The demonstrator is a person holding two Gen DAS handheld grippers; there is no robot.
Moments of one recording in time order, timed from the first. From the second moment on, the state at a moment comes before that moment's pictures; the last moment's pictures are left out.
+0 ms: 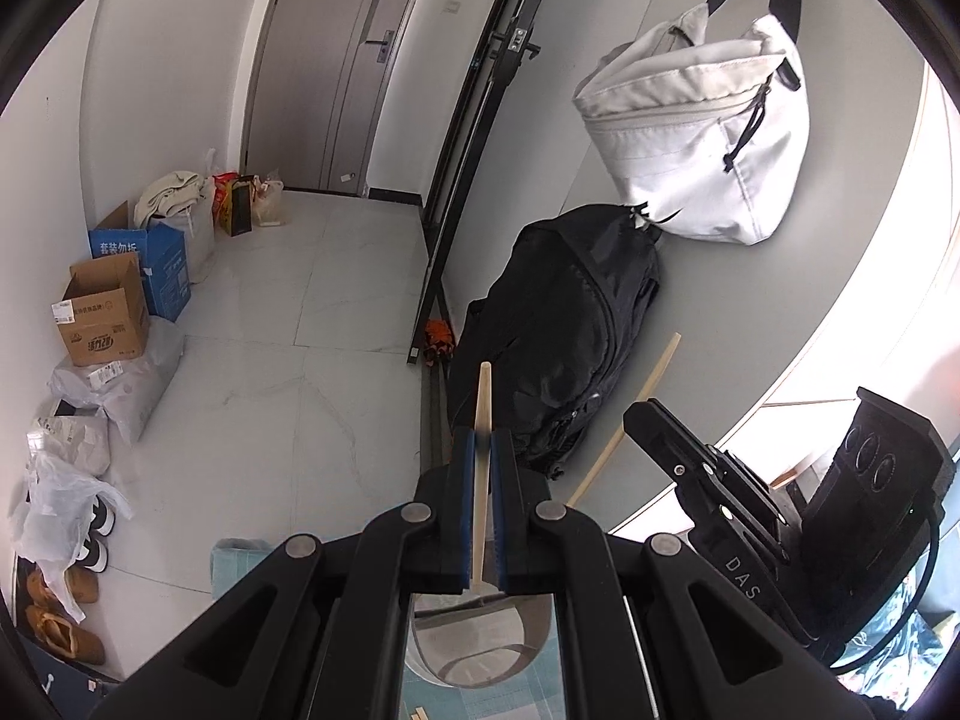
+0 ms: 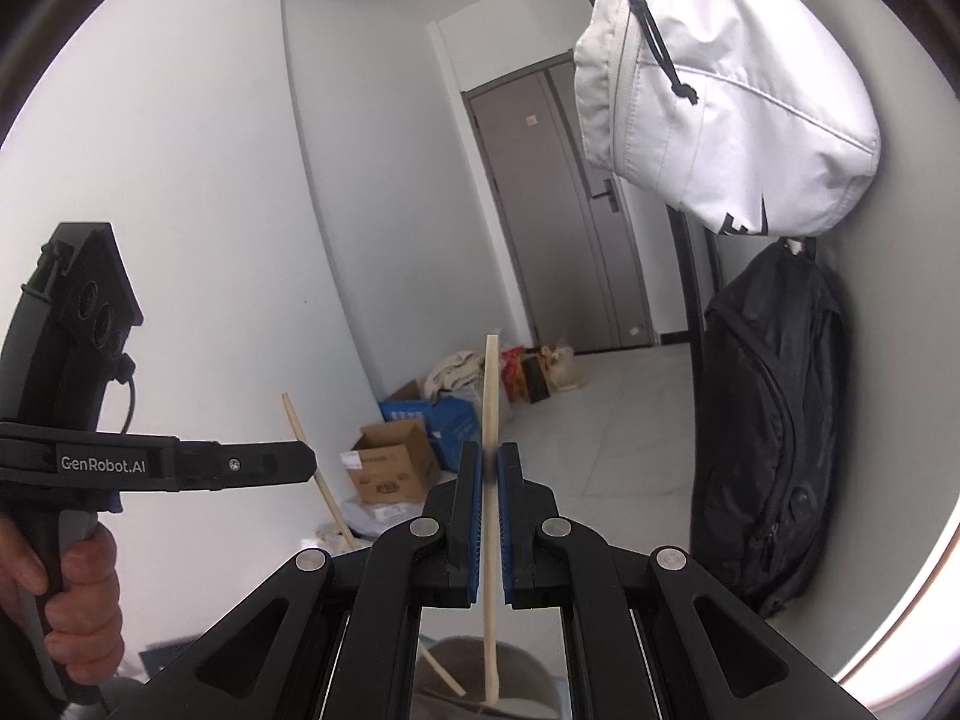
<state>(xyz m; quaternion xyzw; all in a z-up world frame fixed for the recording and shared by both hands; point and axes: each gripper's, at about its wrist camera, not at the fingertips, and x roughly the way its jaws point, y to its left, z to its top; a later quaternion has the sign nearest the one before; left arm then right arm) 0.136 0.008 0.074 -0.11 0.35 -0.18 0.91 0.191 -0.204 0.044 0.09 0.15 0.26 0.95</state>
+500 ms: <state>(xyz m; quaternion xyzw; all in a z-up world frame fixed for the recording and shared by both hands) 0.153 0.006 0.031 -0.13 0.41 -0.21 0.88 0.205 -0.188 -0.007 0.06 0.22 0.31 0.92</state>
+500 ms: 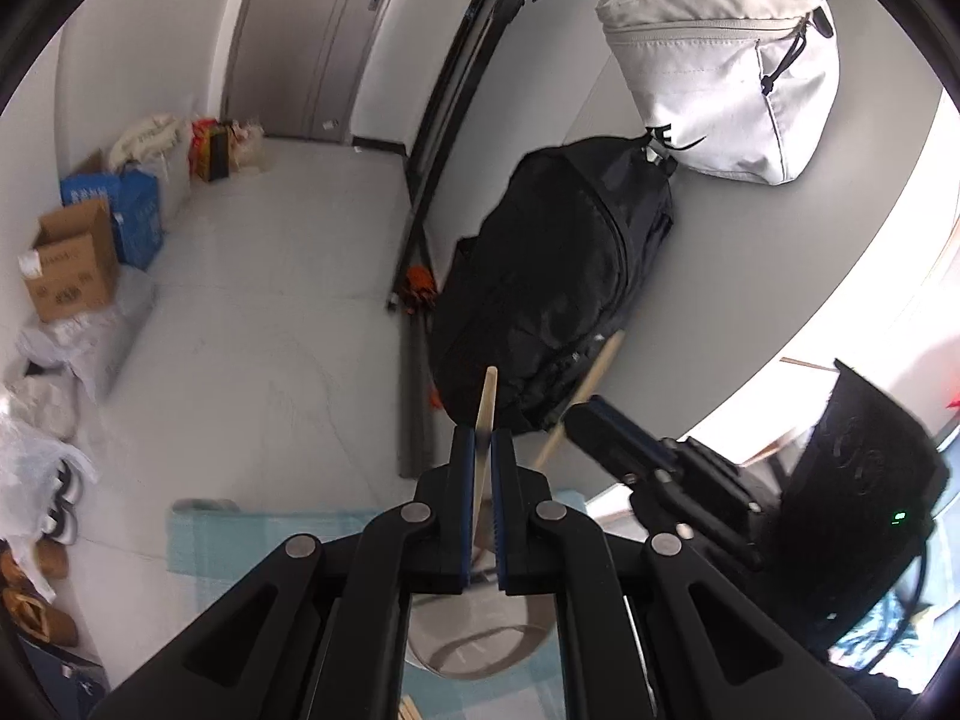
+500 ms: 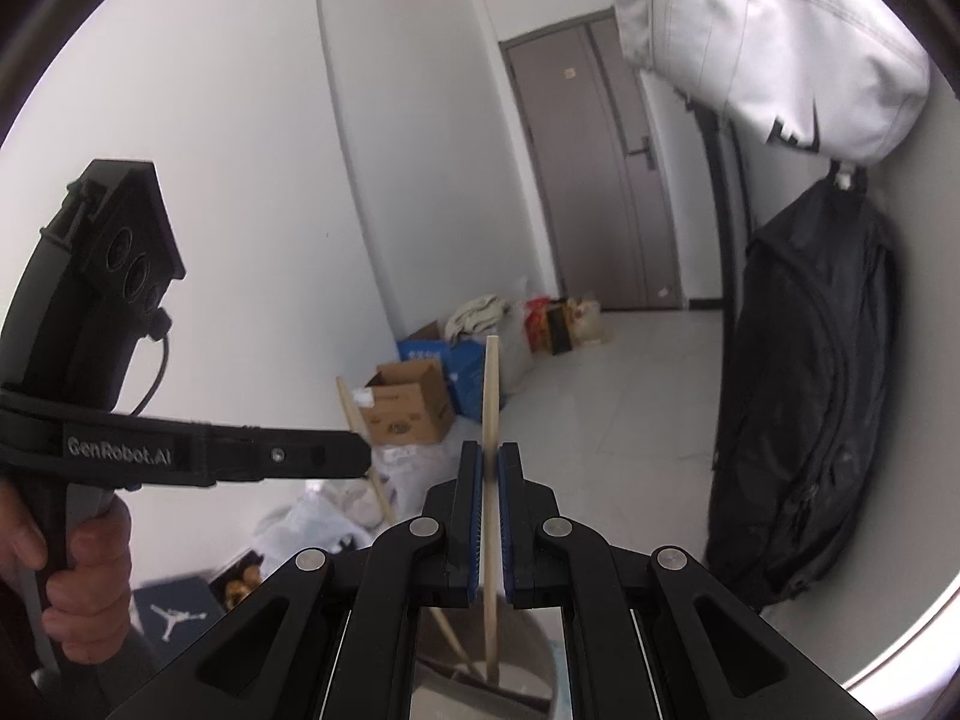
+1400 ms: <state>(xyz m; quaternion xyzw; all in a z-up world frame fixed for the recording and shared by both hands) 0.082 0.028 0.065 -0.12 0.36 -0.14 0.91 0.112 -0.228 0.018 0.14 0.21 0.29 0.92</state>
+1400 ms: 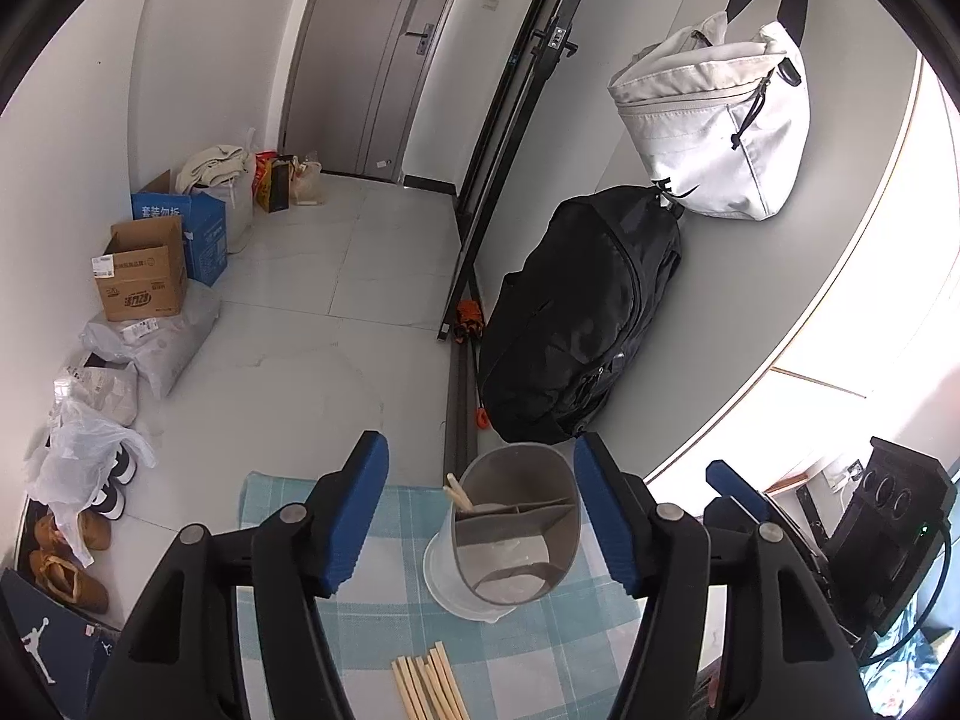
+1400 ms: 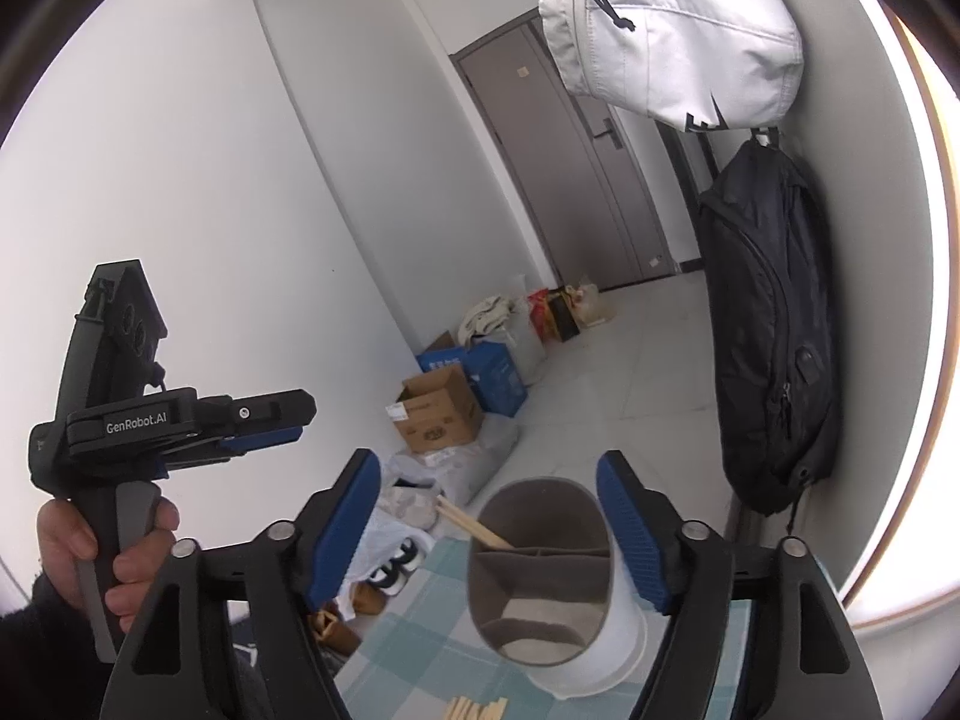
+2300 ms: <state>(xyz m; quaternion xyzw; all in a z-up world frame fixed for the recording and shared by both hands) 0.023 0.035 -0.102 -0.11 0.53 -0.06 0.84 0.050 -0.206 -0.041 0.11 0.26 0.28 0.92</state>
